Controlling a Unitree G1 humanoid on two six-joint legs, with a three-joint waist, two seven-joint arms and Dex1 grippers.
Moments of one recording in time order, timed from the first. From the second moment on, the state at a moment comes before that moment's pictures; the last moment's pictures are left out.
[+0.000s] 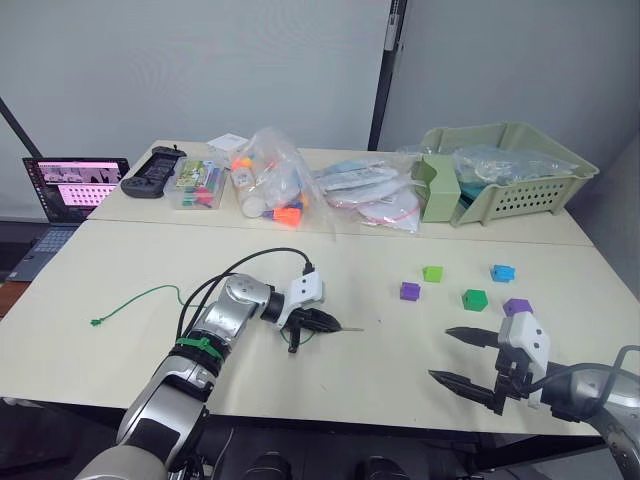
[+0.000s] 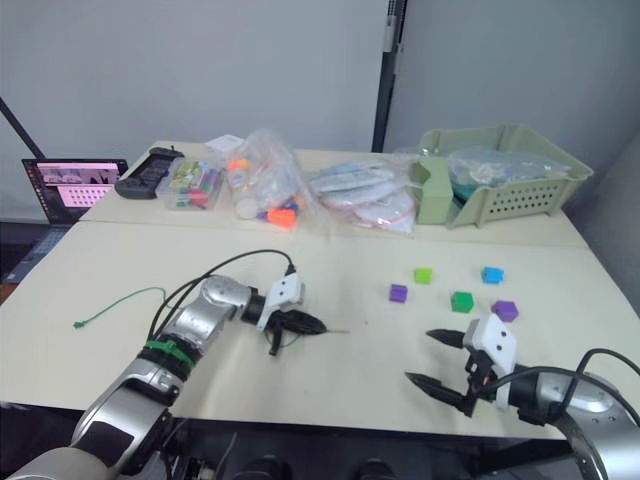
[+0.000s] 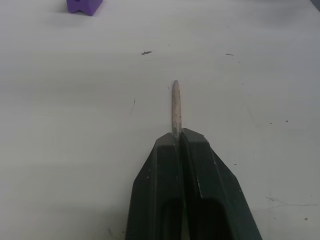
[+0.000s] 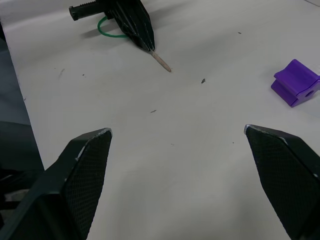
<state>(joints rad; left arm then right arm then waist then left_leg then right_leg) -0.78 0.35 -0.35 0.62 -0.07 0.06 -1.32 0.19 -0.80 -0.25 -0.39 0.51 0.36 1.00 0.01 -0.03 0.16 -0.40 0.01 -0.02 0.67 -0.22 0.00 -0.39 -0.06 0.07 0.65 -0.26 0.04</state>
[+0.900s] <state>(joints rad) -0.74 0.50 -0.40 0.26 -0.03 0.31 -1.32 0.28 -0.68 -0.34 -0.39 0.51 0.36 0.80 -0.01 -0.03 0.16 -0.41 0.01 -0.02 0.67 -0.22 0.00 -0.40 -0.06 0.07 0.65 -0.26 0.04</state>
